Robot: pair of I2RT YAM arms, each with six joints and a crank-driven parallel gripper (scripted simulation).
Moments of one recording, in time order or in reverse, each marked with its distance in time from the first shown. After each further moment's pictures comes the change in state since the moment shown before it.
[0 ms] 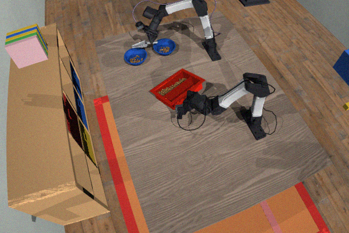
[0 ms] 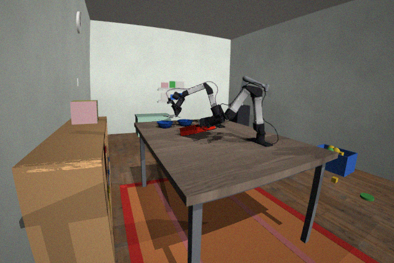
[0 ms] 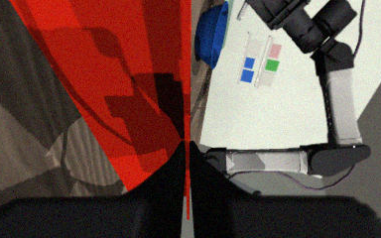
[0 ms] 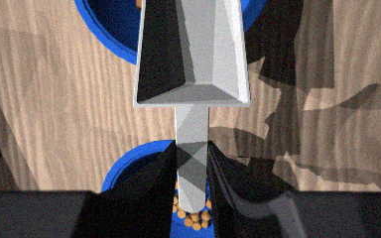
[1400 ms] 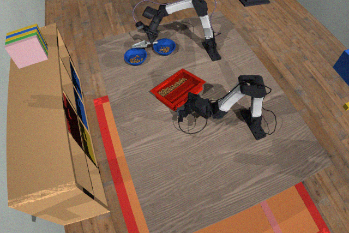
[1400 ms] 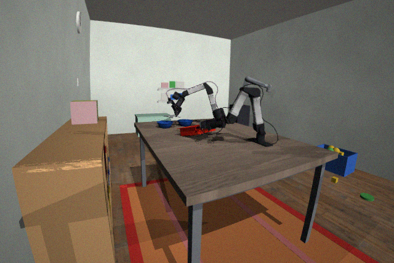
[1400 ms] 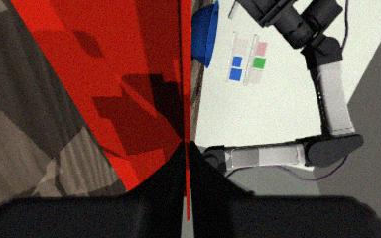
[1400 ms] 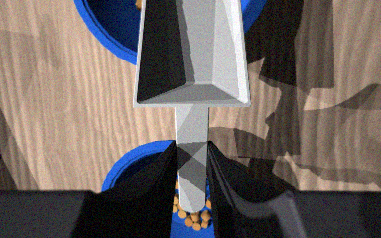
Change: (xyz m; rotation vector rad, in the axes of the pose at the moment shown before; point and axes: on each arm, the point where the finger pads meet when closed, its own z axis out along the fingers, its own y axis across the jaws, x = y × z) left arm 0.000 0.013 -0.003 0.071 -0.005 0.002; right arm 0.000 0.000 0.000 0.000 -0.001 0.001
